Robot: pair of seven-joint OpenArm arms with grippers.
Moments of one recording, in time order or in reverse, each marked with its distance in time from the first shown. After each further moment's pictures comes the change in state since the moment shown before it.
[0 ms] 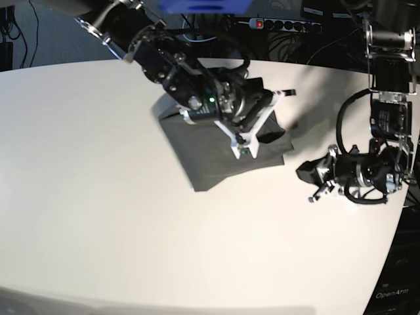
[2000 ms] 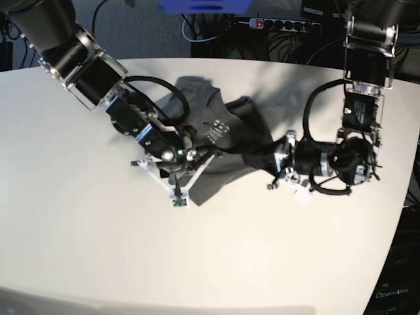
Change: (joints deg) left arm 2.0 6.2 8.0 1.9 -13.8 -0.3 1.5; right arm 14.1 12.4 -2.1 -24.9 -0.8 0.4 21.7
